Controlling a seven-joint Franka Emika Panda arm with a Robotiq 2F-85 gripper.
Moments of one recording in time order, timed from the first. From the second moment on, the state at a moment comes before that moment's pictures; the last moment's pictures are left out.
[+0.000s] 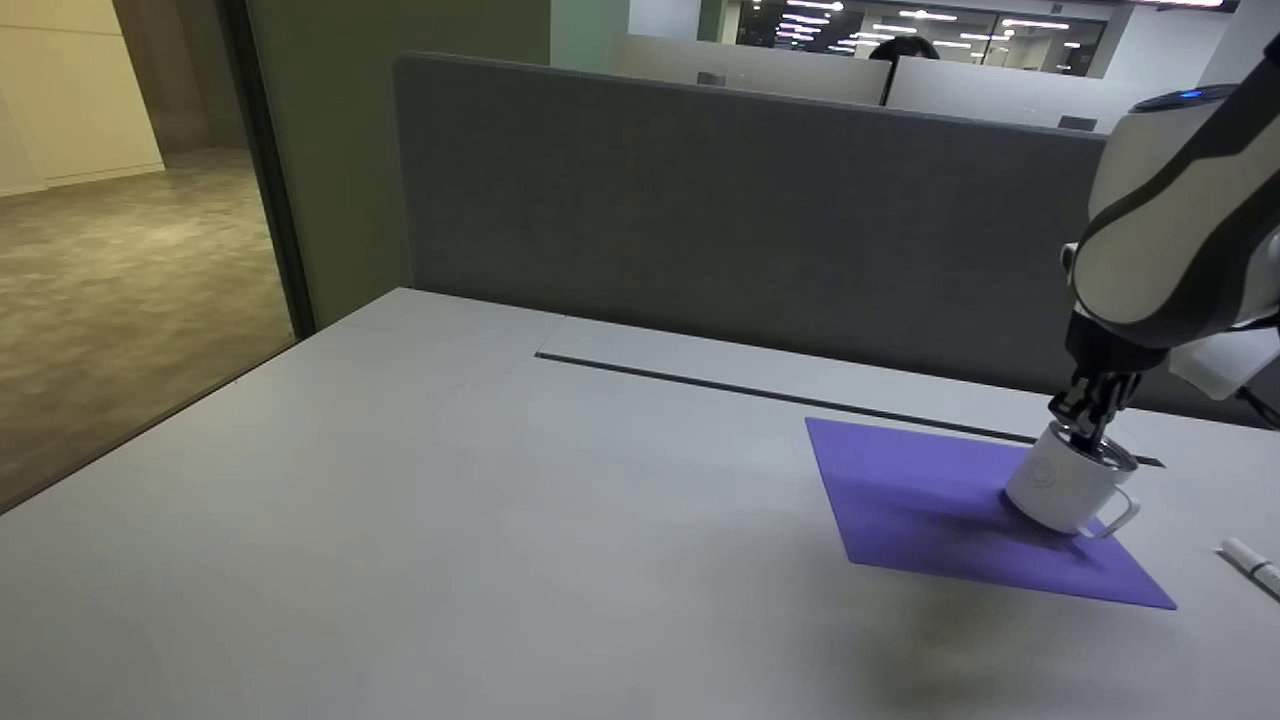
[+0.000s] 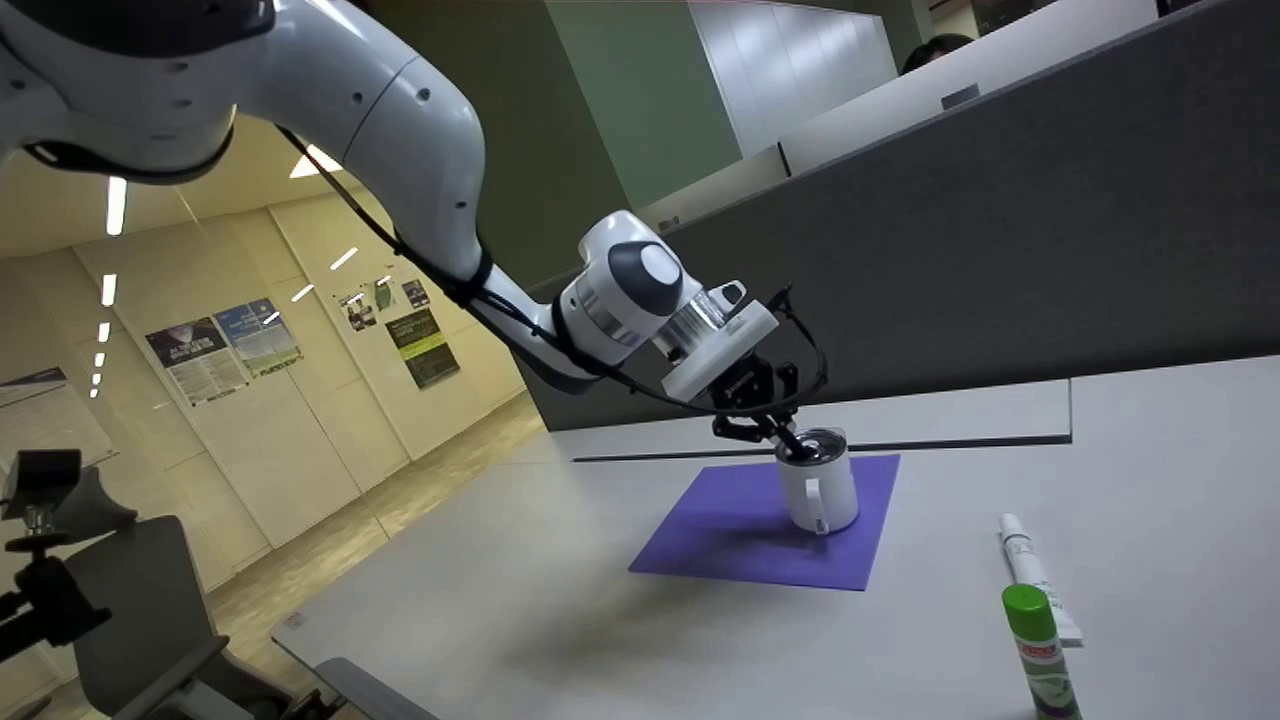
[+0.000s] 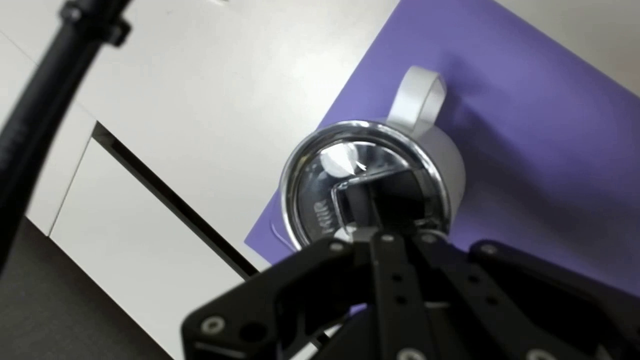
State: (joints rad) arm 0.02 0.70 -0.18 -1.91 -0.46 2.77 -0.33
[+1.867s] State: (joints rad) arm -0.06 0.68 -0.07 -1.89 -0.39 2.84 -0.40
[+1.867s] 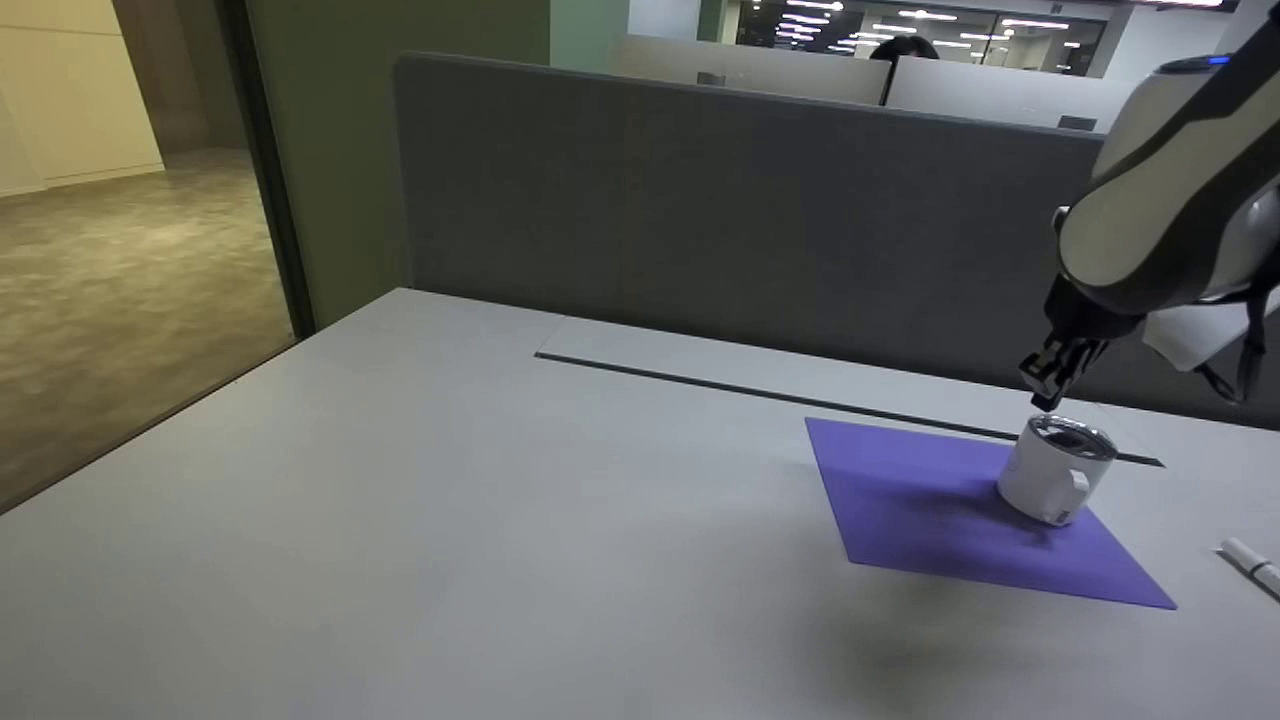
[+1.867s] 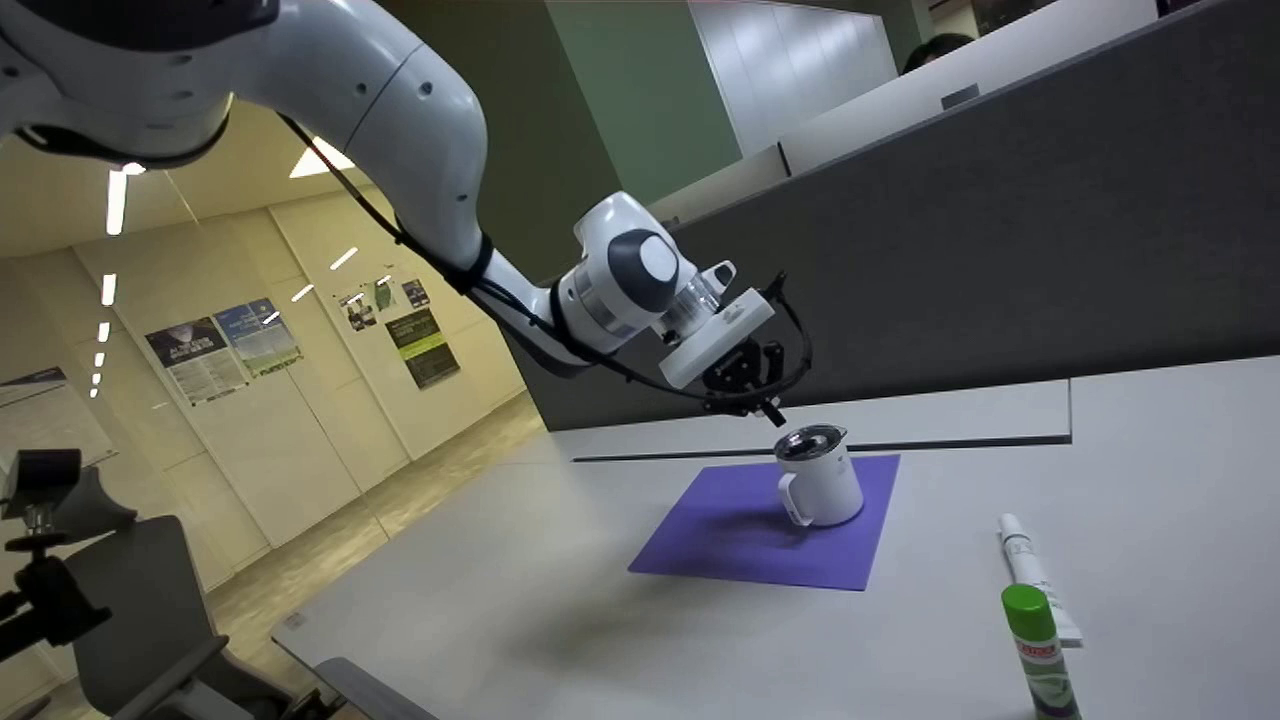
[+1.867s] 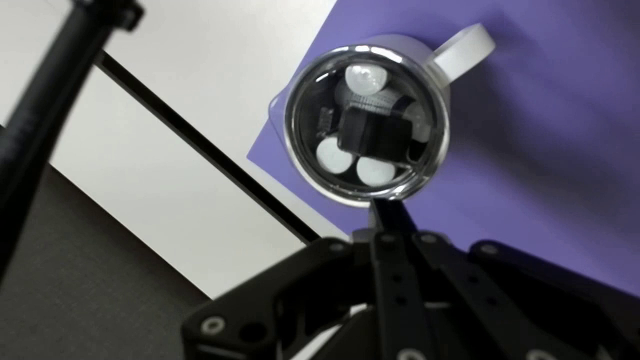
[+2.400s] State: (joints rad) arm 0.02 0.49 -0.09 -1.95 -0.39 2.51 -0.34
